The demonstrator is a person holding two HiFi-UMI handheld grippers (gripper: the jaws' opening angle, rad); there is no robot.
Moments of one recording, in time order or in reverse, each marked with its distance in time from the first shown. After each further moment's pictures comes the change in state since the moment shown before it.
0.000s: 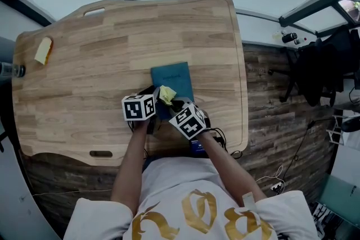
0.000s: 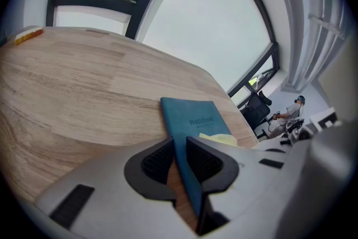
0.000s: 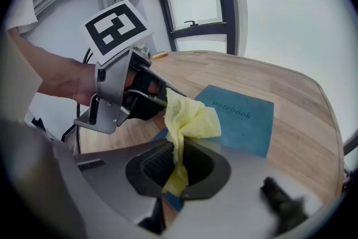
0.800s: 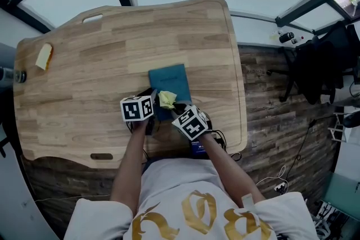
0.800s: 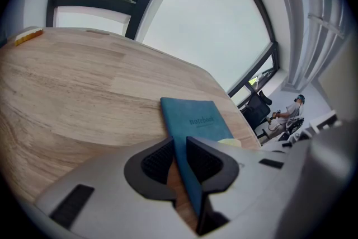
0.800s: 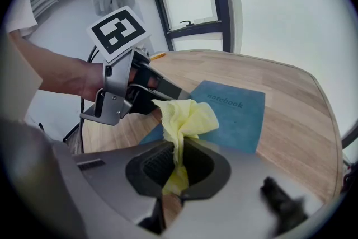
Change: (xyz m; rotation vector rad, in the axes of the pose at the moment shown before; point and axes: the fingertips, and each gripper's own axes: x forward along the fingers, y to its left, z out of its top) left arm 0.000 -0.001 -0.001 0.003 0.000 0.003; right arm -0.012 -0.003 -0.017 0.041 0.004 0.002
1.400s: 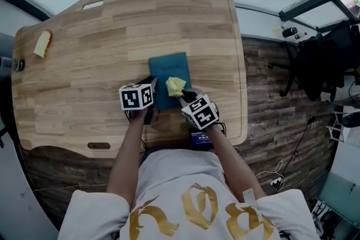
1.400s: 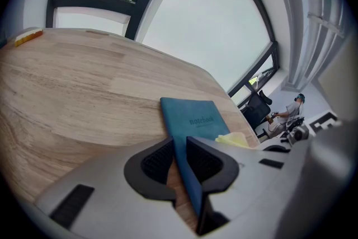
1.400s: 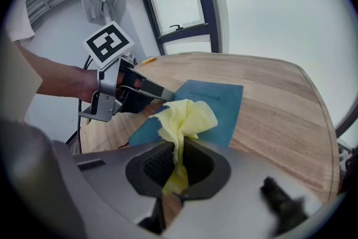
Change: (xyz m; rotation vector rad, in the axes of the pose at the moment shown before) left arm 0.000 0.000 0.001 0.005 -0.003 0.003; right arm -0.016 -0.030 -0.010 0.073 -0.047 -0.043
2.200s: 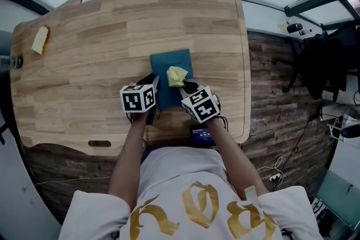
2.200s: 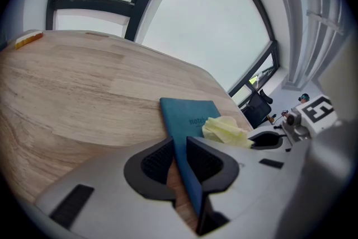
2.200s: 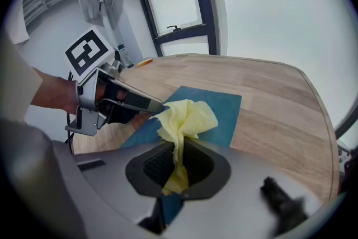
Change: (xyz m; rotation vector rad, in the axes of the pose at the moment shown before) left arm 0.000 -0.001 0.001 0.011 -0.007 0.010; right arm 0.013 -0.019 0.024 0.000 -0.006 -0.018
